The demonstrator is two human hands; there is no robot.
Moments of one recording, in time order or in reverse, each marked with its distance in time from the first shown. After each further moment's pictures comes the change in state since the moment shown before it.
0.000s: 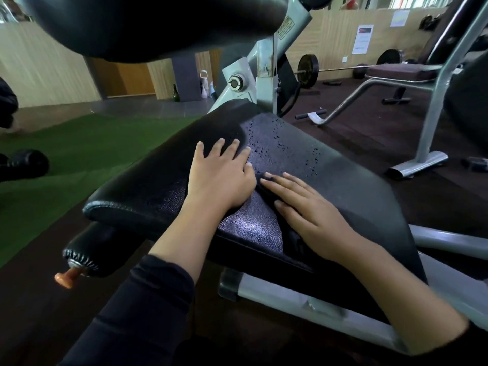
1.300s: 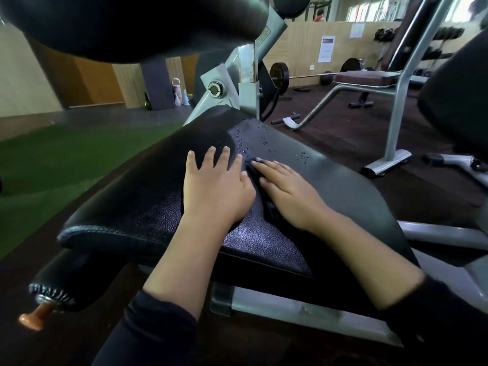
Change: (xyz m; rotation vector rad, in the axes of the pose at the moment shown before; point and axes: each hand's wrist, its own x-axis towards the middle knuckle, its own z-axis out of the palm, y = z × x) left_hand -0.003 0.000 -0.001 0.006 0.009 0.024; right_hand 0.056 -0.005 0.007 -0.095 0.019 0.208
